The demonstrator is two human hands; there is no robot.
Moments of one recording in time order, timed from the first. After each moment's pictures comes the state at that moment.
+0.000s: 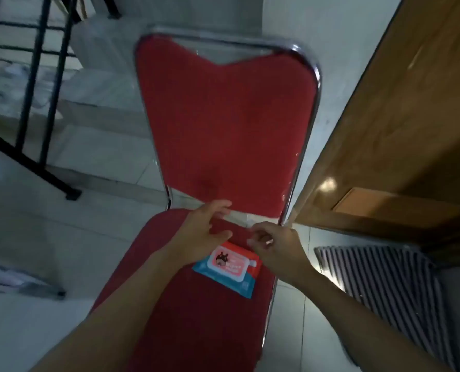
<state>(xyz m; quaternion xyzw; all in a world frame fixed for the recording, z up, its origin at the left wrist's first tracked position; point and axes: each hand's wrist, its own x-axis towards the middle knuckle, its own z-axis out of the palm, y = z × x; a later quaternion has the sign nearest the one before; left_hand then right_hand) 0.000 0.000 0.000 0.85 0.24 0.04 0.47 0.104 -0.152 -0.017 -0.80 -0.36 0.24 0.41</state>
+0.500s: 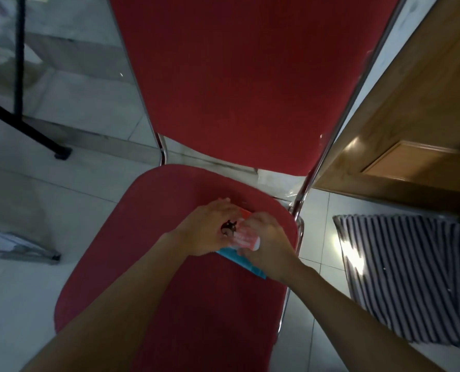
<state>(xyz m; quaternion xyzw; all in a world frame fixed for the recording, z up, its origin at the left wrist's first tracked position) -0.008 0.016 -0.156 0.94 0.11 -0.14 0.30 0.076 -0.132 -0.171 -0.81 -0.41 0.28 0.32</state>
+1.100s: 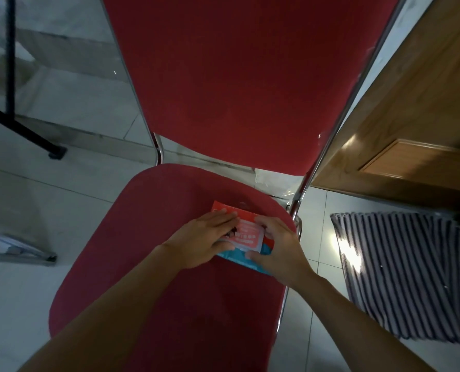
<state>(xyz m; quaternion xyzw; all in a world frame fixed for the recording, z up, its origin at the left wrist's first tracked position) -0.025 0.011 -0.171 0.96 0.05 -0.15 0.22 0.085 -0.157 -0.175 -0.80 -0.34 0.32 0.37</state>
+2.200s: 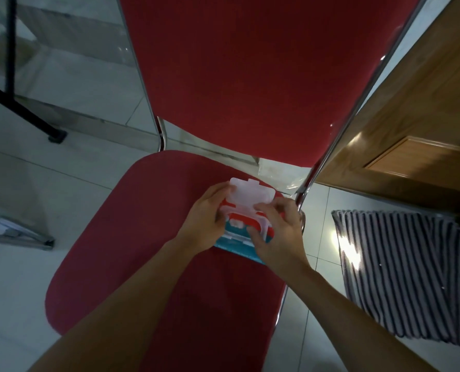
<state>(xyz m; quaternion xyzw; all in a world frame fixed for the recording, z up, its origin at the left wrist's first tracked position) -0.014 -0.004 -0.175 0.88 0.27 0.07 0.38 0.073 -0.145 -0.173 -0.84 -0.38 0.13 0.36</state>
